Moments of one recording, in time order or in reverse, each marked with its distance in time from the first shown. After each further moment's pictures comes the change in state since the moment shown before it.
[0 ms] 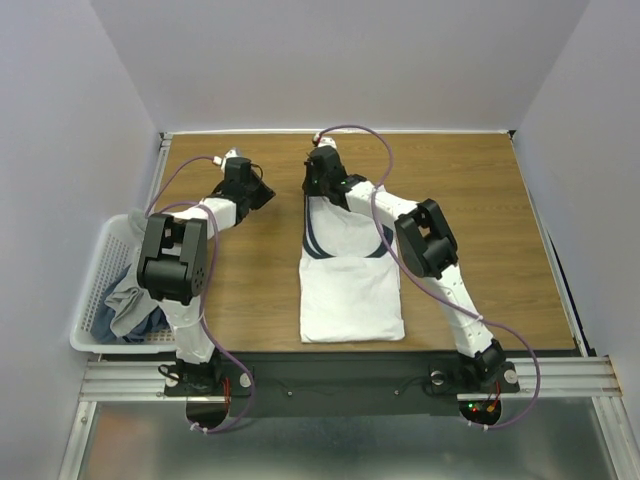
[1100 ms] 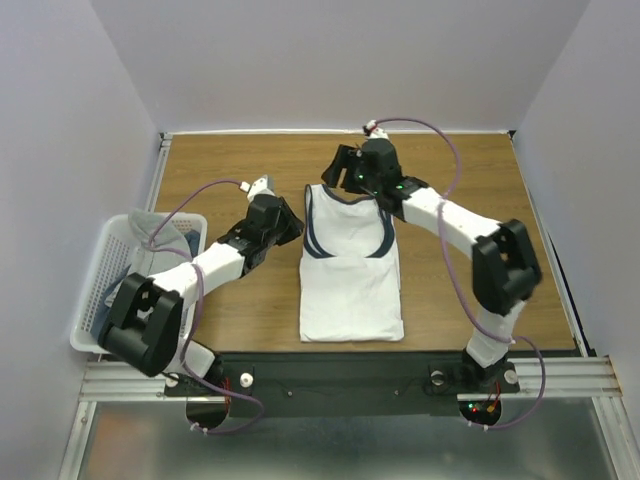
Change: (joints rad) left arm -0.301 -0.410 -0.317 -0.048 -0.148 0.006; right arm -0.090 -0.564 -0.542 0.082 -0.097 0.161
